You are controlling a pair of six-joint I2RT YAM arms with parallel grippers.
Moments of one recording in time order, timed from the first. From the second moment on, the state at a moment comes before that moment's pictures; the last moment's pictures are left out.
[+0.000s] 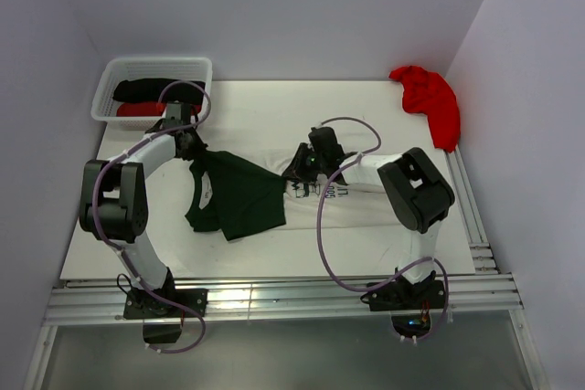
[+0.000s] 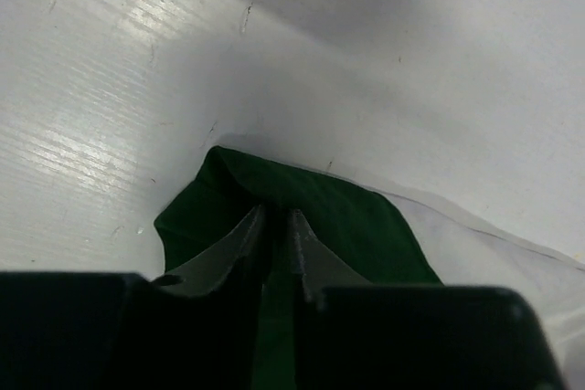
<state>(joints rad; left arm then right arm) -0.11 1.78 1.17 -0.30 -0.10 -0.62 0.53 1.89 1.01 0.14 -0.29 0.91</state>
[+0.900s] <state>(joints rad) -0.34 1.43 0.78 -0.28 0.02 -0.80 0.23 1.79 1.10 -0.31 0.09 0.70</state>
